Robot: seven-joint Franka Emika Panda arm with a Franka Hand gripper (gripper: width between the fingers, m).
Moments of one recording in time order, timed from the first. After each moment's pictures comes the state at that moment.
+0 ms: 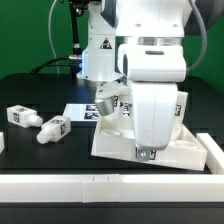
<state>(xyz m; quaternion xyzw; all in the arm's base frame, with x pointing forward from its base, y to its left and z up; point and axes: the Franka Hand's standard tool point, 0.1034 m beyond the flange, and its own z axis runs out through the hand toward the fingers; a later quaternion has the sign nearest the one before) 0.635 0.021 0.042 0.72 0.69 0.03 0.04</state>
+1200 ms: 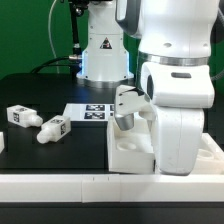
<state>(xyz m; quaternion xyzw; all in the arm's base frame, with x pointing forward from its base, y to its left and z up) 0.648 0.045 0.026 0.73 0.68 -0.02 0.01</state>
